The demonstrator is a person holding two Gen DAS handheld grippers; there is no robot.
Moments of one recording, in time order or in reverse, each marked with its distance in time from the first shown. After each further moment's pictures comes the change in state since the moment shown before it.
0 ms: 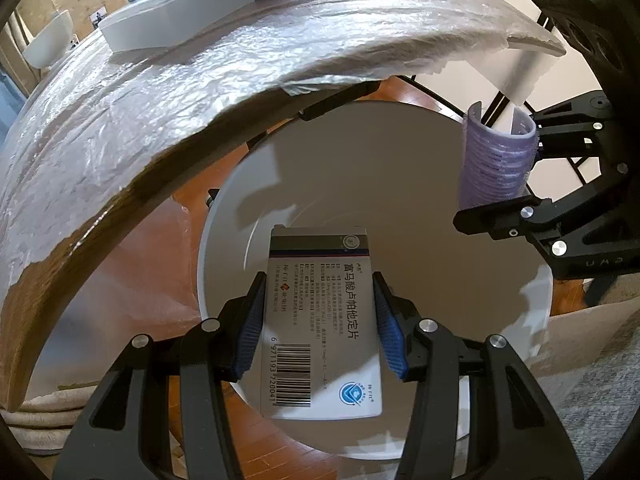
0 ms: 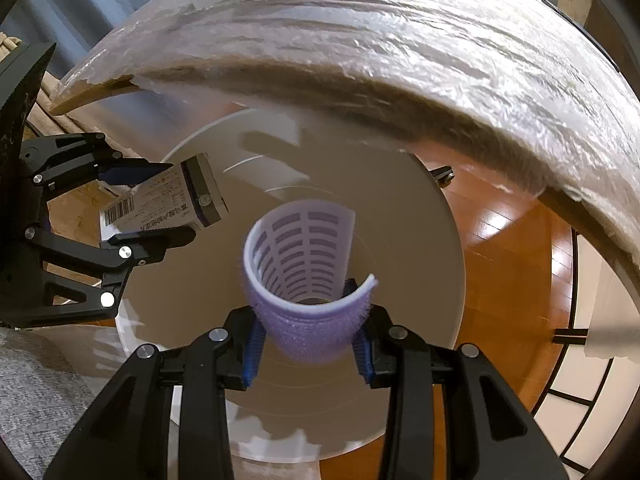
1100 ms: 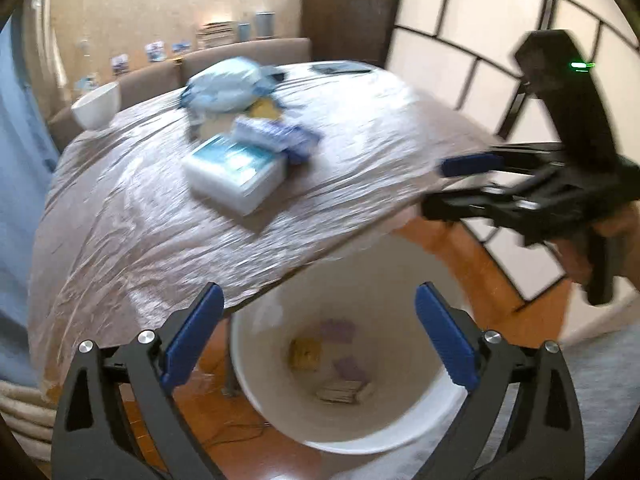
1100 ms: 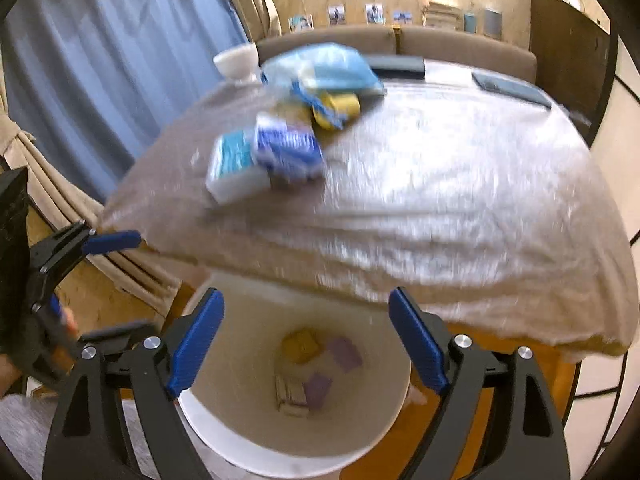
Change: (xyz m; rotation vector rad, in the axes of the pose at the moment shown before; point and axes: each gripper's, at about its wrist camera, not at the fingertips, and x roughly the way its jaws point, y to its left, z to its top) left arm -0.099 0.010 0.005 -0.053 -0.325 -0.103; right arm -0.120 -0.014 0.023 0.126 -0.366 0.016
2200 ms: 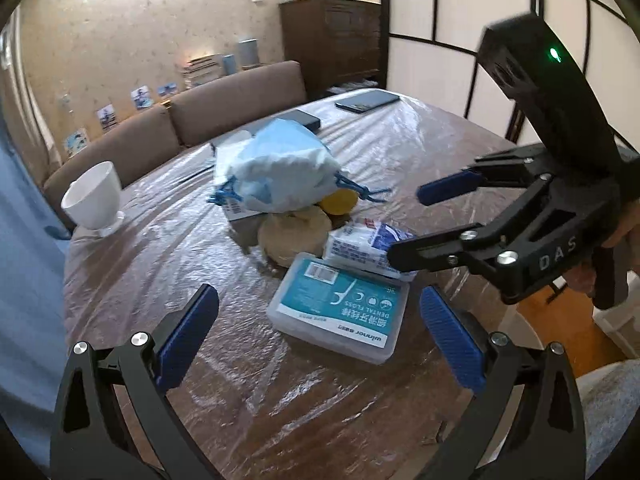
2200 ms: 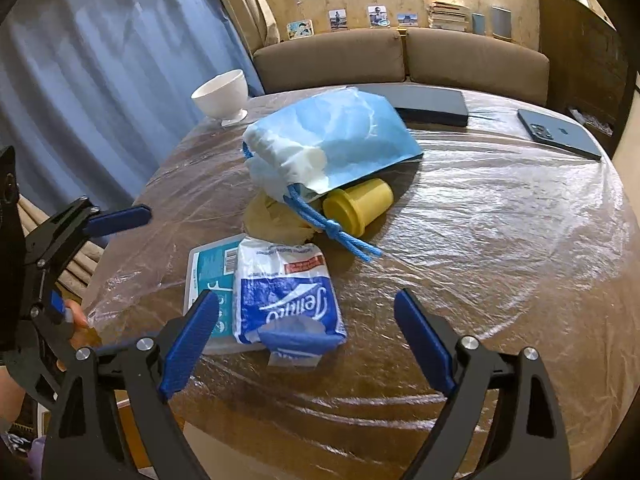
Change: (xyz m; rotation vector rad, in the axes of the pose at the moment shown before) left arm 0.023 0.085 0.093 0.182 -0.052 0.063; right arm 0.078 0.001 0.105 0.030 0.023 0.022
